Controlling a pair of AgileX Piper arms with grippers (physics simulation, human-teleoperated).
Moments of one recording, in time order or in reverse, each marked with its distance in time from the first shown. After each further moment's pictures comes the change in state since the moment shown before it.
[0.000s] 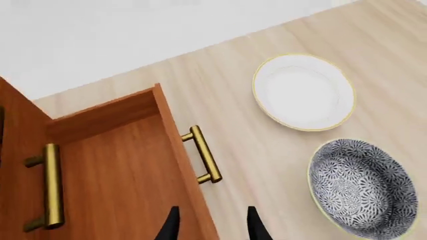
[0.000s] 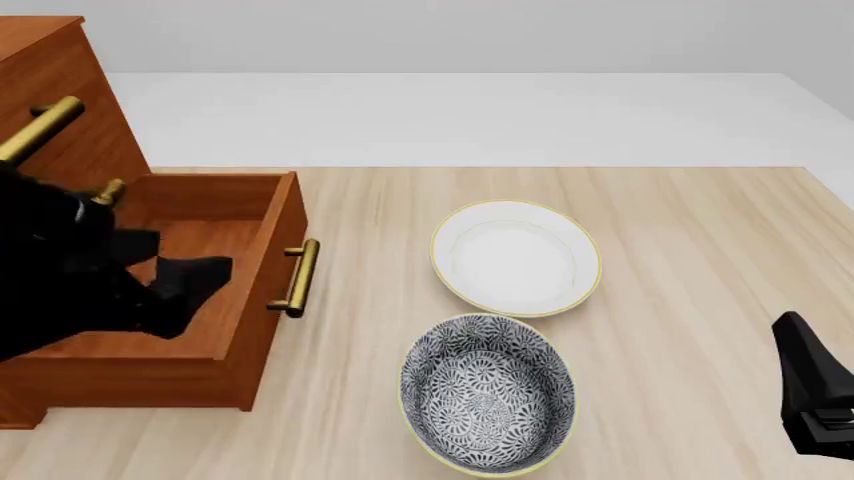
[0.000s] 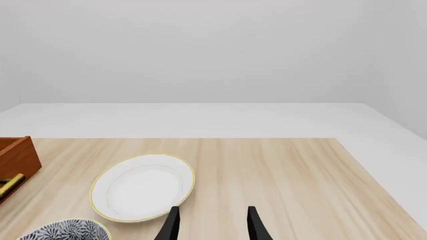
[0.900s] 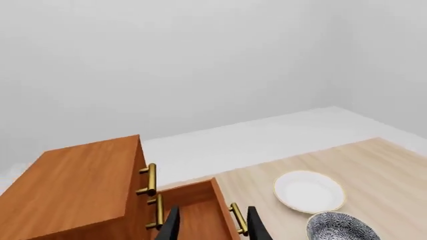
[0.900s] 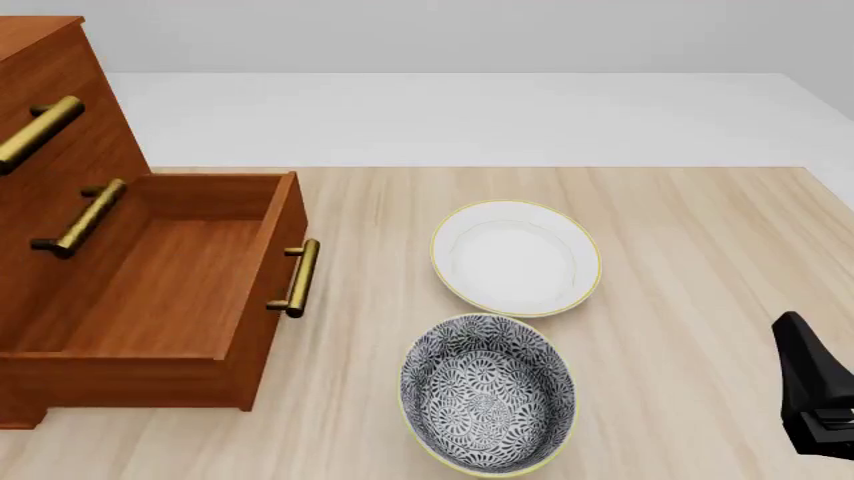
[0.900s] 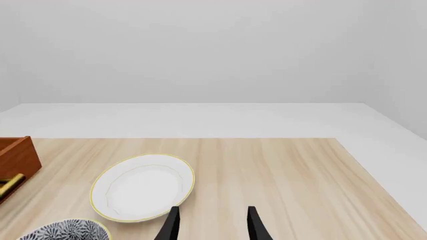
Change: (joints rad) left arm 0.130 -0.757 -0.448 0.551 0.062; right arm 0.000 0.000 0.000 0.000 0.000
